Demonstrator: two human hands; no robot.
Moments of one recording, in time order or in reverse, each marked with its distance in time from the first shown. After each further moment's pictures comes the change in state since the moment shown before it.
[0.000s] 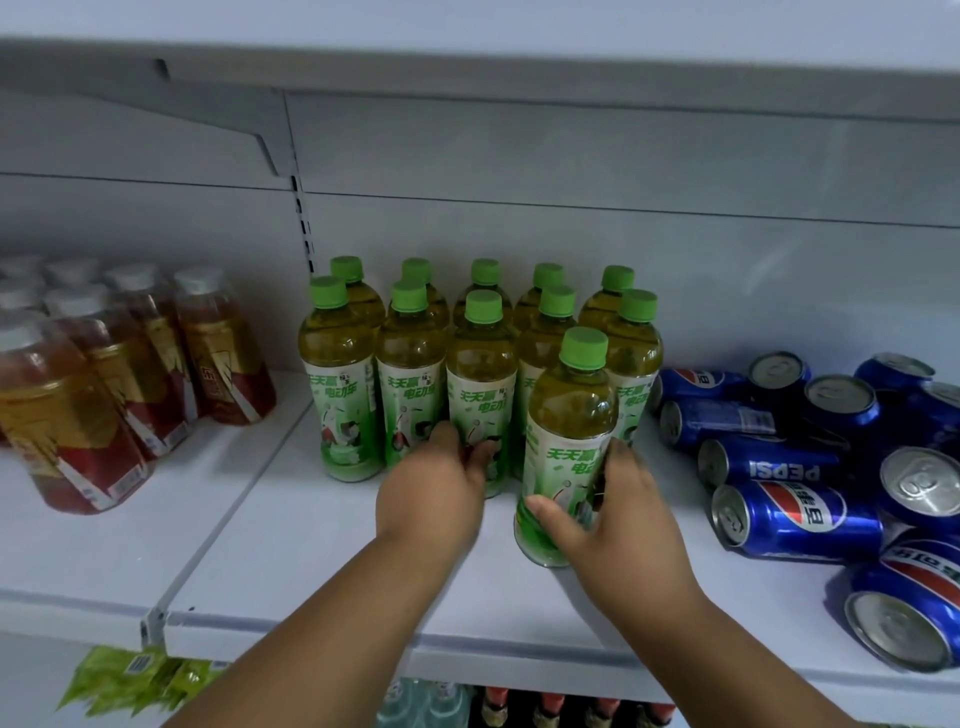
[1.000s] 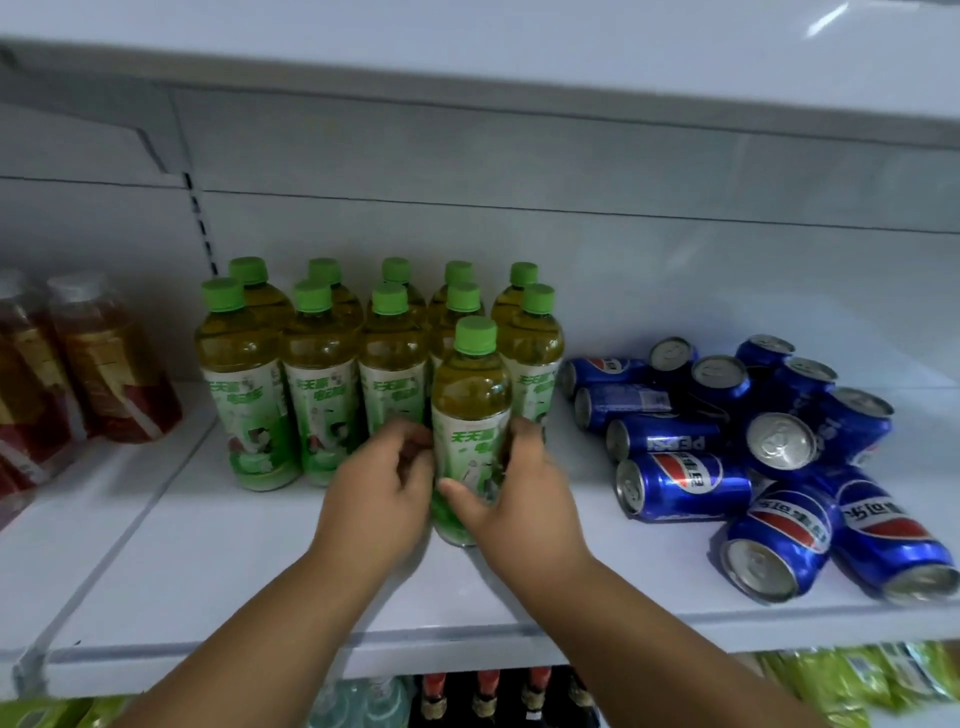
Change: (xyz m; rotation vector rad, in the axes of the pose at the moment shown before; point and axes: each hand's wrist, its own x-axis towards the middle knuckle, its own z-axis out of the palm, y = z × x) left_hand -0.016 0.011 -0.007 -0.367 -0.054 0.073; right_hand 0.002 -0.014 0.004 0.078 -0.009 0.043
